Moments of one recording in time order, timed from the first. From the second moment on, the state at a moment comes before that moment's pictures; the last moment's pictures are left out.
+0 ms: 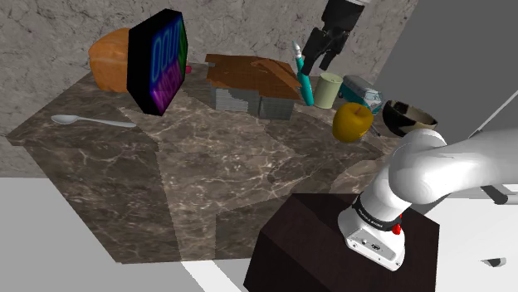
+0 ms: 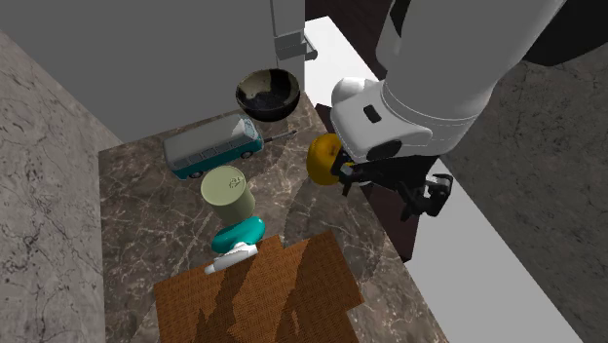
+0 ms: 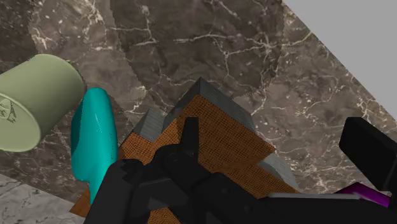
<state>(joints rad) 0.01 -0.83 0.06 -2.35 0.06 1.66 0.15</state>
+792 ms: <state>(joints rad) -0.11 -1.16 0.07 -2.56 -0.08 1.50 0.25</state>
